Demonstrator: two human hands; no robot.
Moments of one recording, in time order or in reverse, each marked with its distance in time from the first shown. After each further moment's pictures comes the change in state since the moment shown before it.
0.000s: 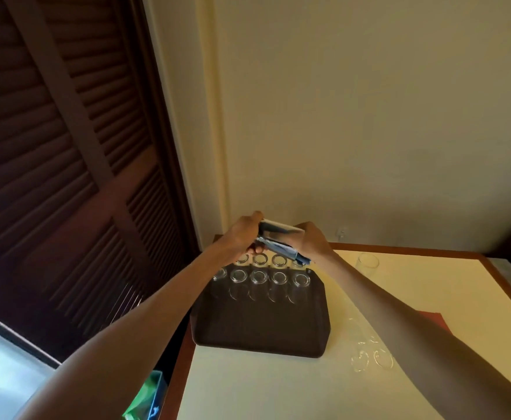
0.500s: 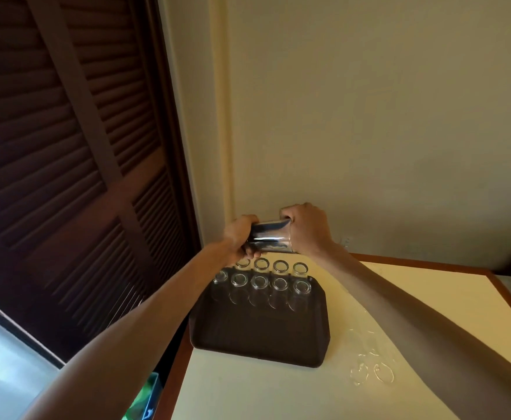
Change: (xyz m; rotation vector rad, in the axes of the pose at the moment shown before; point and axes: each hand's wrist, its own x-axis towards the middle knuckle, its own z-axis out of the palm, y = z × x) left_hand -0.007 0.004 -0.006 -0.292 0.066 -0.113; right_hand 0.008 -0.027 -0.011 -0.582 0.281 -0.474
